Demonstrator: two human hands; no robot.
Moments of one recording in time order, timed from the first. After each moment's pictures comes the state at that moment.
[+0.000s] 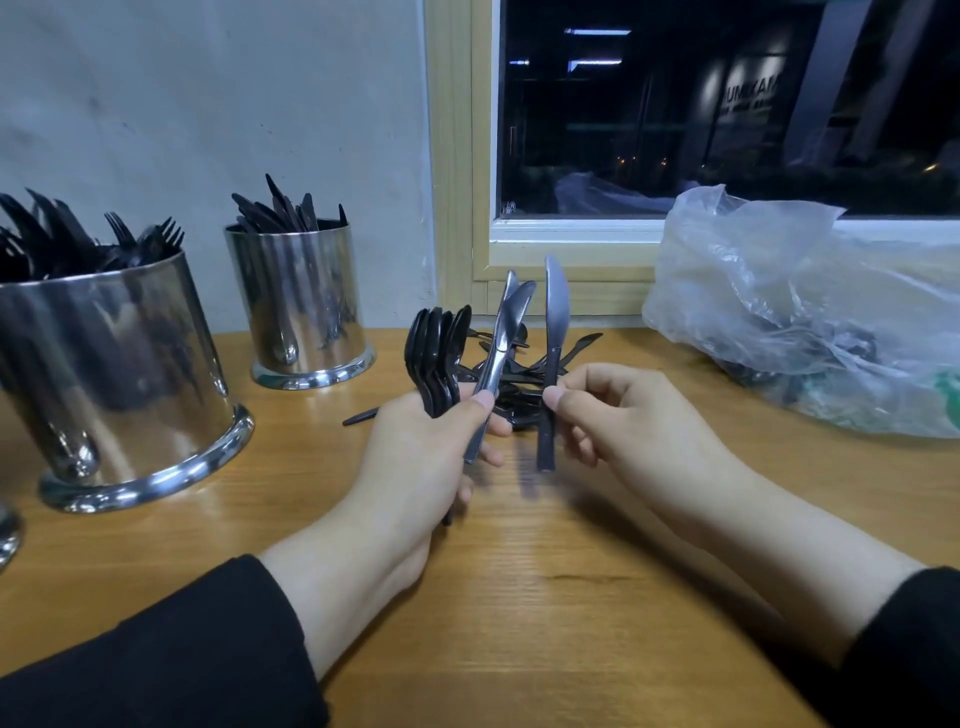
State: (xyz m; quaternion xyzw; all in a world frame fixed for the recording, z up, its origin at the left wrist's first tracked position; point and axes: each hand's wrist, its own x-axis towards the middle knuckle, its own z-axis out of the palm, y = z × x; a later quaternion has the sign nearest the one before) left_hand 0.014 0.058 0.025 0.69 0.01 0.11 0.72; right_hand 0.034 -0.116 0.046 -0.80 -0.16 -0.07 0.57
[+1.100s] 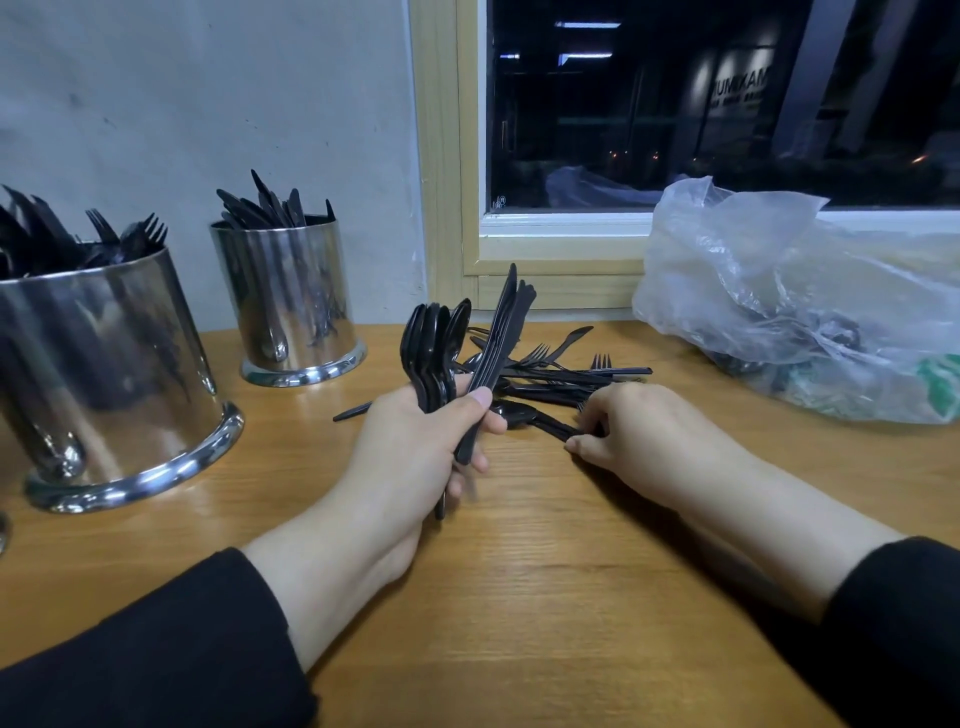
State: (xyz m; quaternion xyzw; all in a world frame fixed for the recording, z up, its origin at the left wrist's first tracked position) left_hand 0.014 0.058 0.026 0.68 -0.01 0.09 0.73; right_hand 0.065 -0.143 0.031 -0.98 -0.11 -0.10 0.09
